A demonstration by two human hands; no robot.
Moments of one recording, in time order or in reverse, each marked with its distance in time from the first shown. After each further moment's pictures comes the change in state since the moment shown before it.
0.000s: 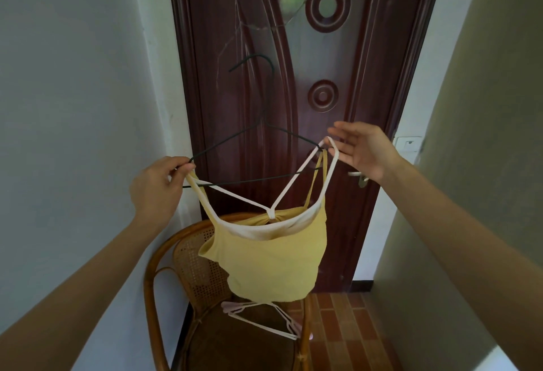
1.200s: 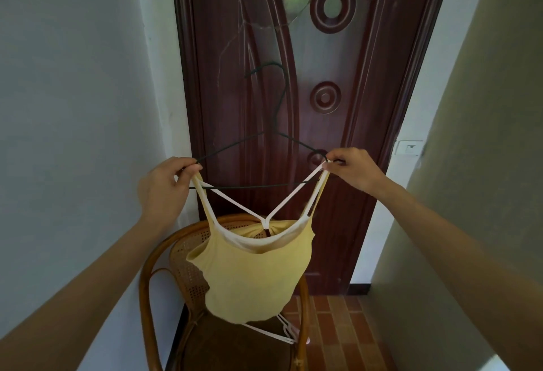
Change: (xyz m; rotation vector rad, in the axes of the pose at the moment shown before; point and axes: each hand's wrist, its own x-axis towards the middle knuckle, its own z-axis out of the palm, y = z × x) left_hand 0.004 -0.001 0.015 -0.065 -0.022 -0.037; right_hand 0.031 0.037 -0.021 -1.440 -0.019 -0.380
